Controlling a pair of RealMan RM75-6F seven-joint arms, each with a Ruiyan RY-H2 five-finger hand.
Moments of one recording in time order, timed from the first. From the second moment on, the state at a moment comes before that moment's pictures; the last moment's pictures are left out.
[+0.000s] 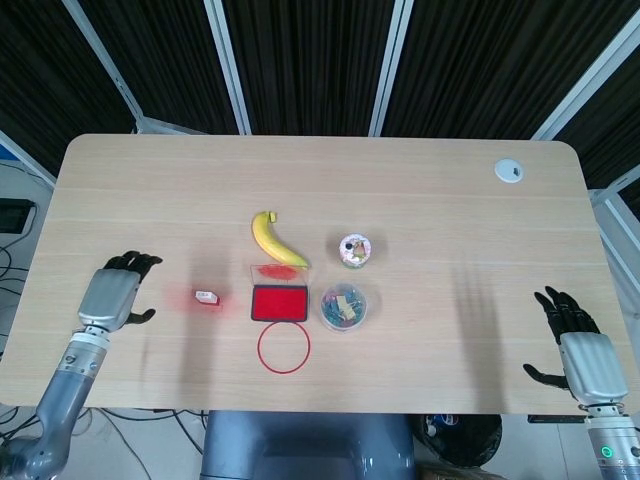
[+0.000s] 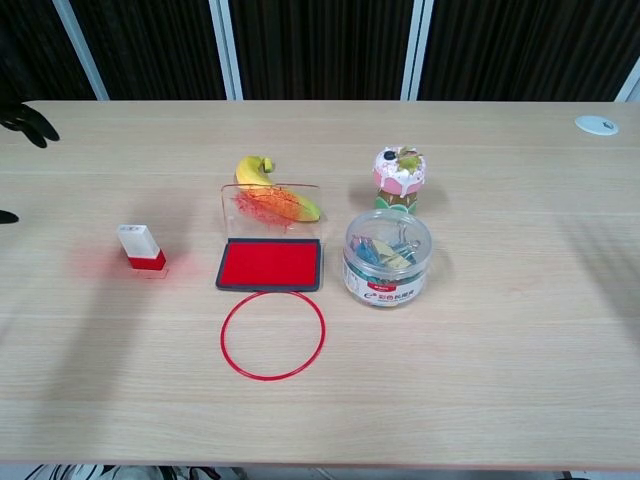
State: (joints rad) left arm -0.42 -1.31 -0.17 -1.67 1.17 1.10 0.45; right arm 0.09 -1.12 0.04 -1.61 -1.51 1.44 0.02
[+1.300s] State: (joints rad) left arm -0.64 -1.58 -0.13 -1.46 0.98 1.00 0.65; right arm 0.10 -1.11 0.05 -1.63 -1.50 1.42 0.05
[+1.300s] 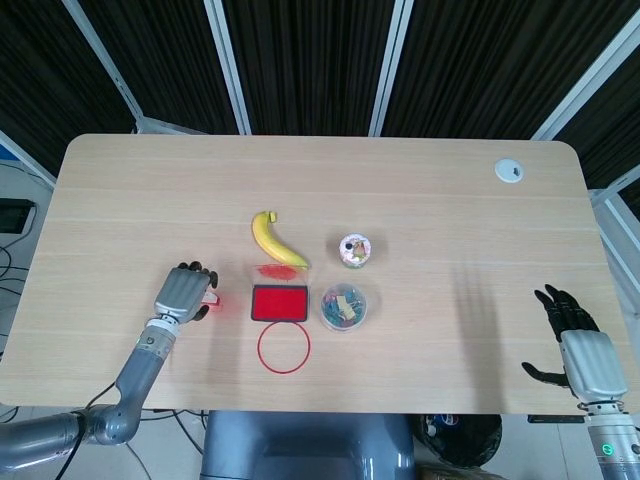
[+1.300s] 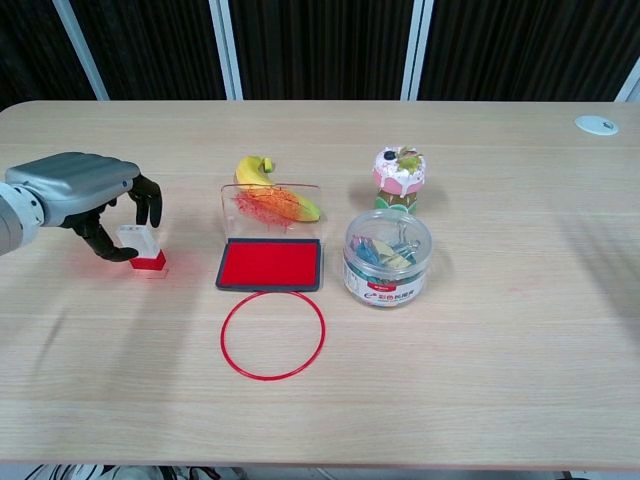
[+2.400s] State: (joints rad) left arm -0.66 -1.59 -0.09 -1.44 0.97 1.01 0.64; right arm 0.10 -1.11 0.05 -1.63 -1.49 1.42 0.06
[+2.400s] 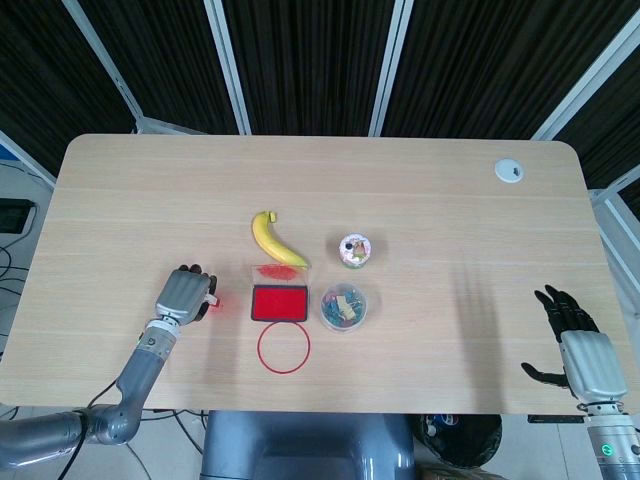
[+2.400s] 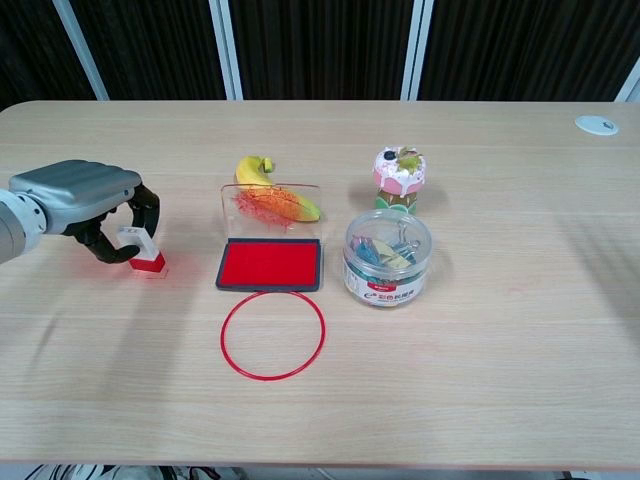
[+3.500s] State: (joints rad) left arm -0.71 -1.69 -0.15 -1.51 1.02 1.12 0.74; right arm 0.10 -1.11 0.05 -1.64 -1.49 1.41 0.07
